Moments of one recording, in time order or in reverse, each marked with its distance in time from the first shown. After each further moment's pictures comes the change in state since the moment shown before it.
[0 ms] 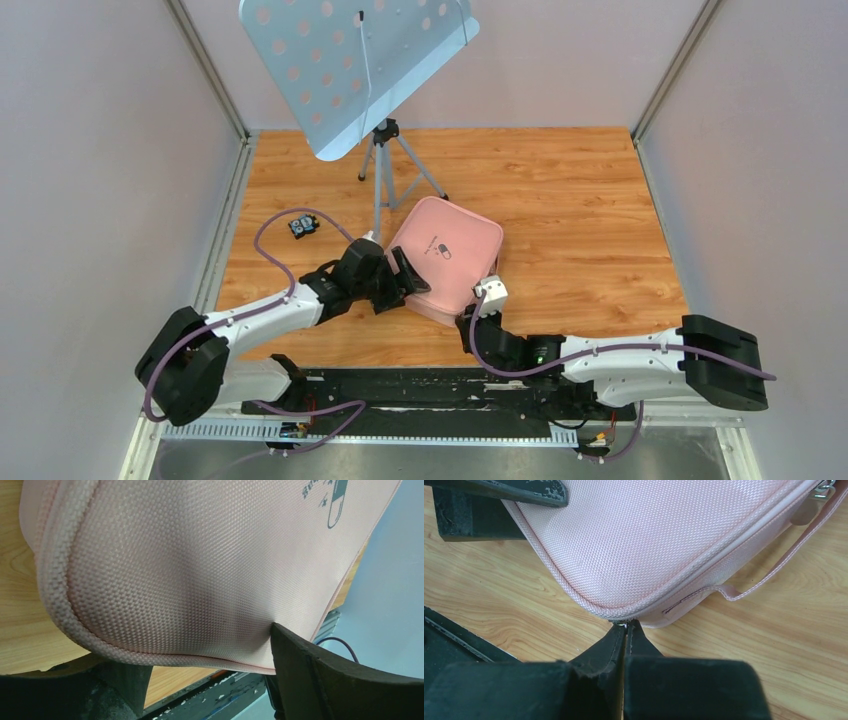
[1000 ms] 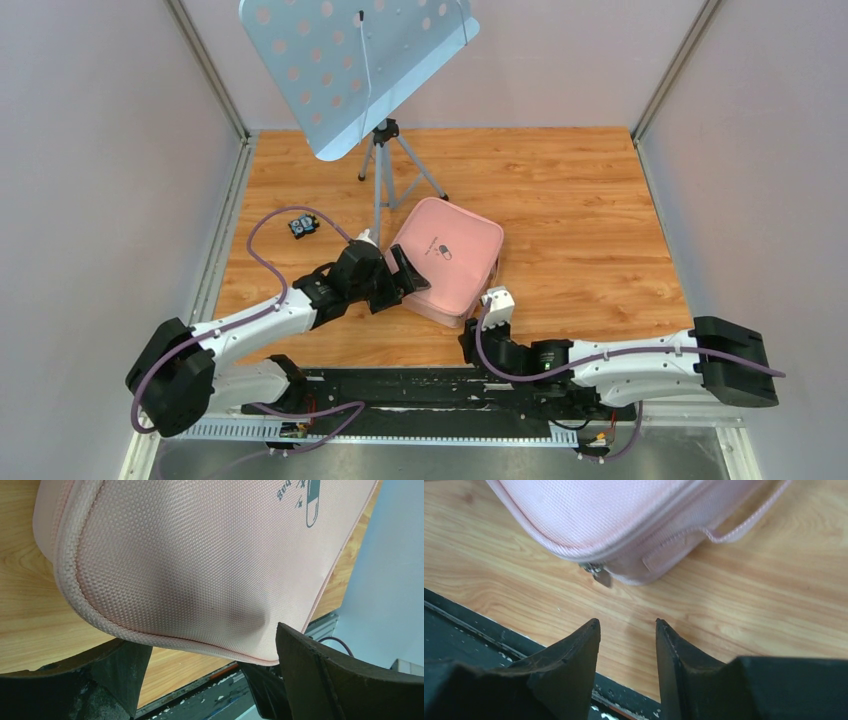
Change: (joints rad) left arm -0.021 -0.074 0.000 -0.029 -0.052 0.001; right arm 0.082 -0.073 -0.005 -0.270 -0.008 0.169
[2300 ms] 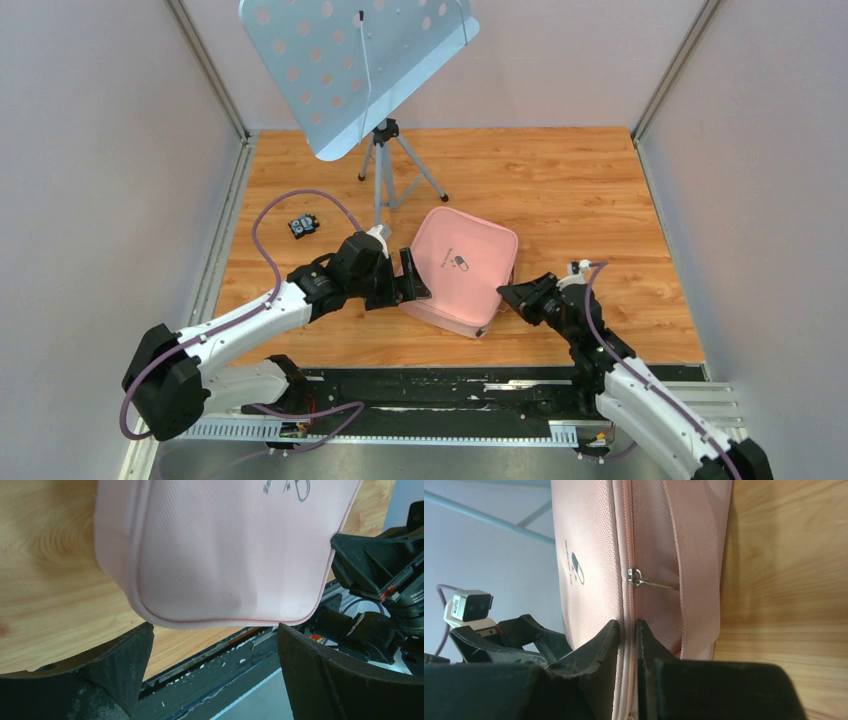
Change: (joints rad) left arm -0.021 -0.019 0.145 -0.221 0.084 0.222; right arm -0.996 -0.531 -0.262 0.168 -0.803 0.353
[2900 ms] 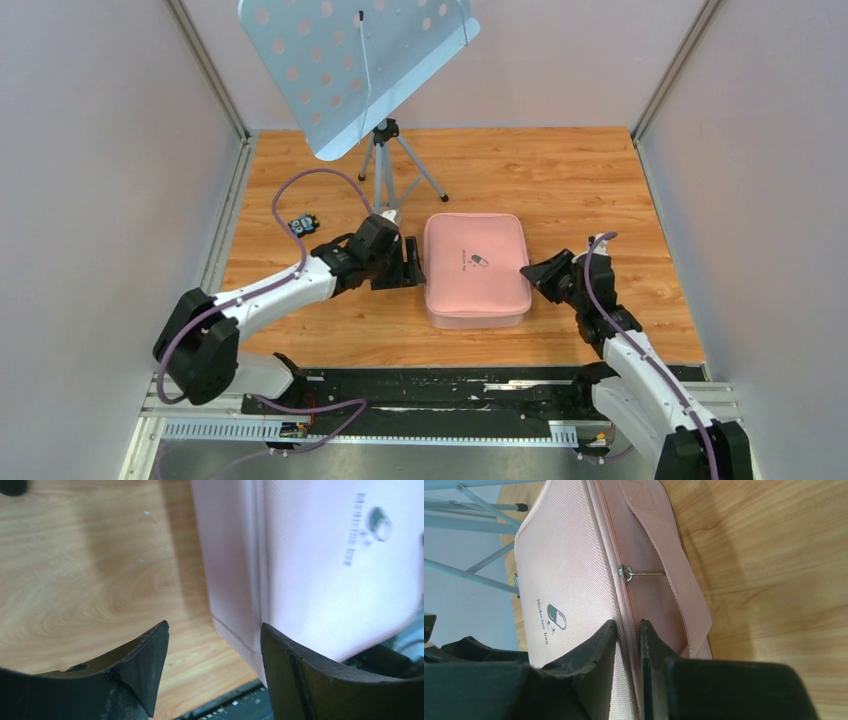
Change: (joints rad) left arm 0.045 0.253 0.136 -0.009 -0.095 0.158; right arm -0.236 0.304 0.213 -0.040 -0.066 -0.318
